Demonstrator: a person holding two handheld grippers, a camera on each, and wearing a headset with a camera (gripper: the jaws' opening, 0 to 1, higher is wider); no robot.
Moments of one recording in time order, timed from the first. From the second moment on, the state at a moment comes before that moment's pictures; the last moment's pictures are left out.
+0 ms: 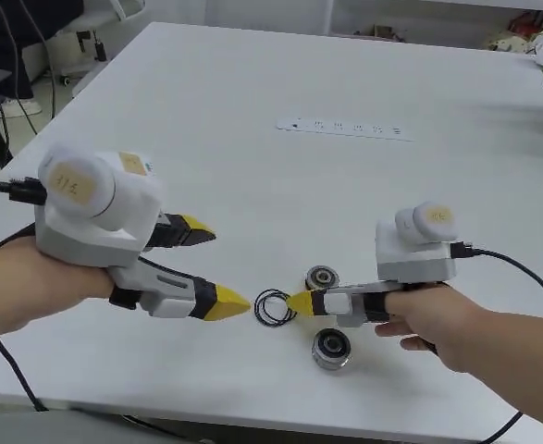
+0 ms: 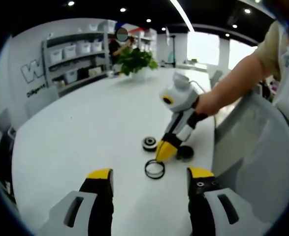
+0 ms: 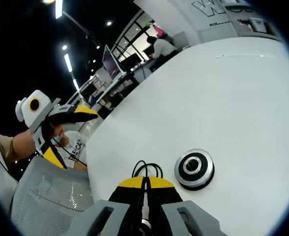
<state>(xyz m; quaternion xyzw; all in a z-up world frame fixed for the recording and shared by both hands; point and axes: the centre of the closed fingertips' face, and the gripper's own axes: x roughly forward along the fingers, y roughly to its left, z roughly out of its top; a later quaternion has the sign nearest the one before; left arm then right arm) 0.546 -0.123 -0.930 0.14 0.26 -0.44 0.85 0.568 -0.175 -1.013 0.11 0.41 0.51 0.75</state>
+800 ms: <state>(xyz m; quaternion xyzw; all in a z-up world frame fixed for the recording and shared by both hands) 0.547 -0.121 -0.933 0.14 0.27 -0.44 0.84 0.575 -0.183 -1.011 0.11 0.40 0.50 0.76</state>
